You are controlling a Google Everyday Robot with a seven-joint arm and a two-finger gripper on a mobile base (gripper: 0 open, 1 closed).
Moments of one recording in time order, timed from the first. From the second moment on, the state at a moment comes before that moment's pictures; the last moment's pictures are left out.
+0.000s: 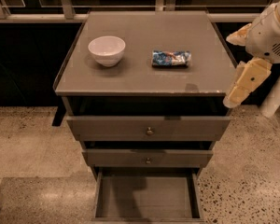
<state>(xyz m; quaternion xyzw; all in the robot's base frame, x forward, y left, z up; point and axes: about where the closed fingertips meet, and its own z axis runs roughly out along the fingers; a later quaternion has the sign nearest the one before) 0.503 -0.213 0.953 -0.59 0.77 0.02 0.25</state>
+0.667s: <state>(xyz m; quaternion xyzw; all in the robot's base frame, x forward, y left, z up) 0.592 -0.197 0.938 -0.60 0.74 0.08 0.30</state>
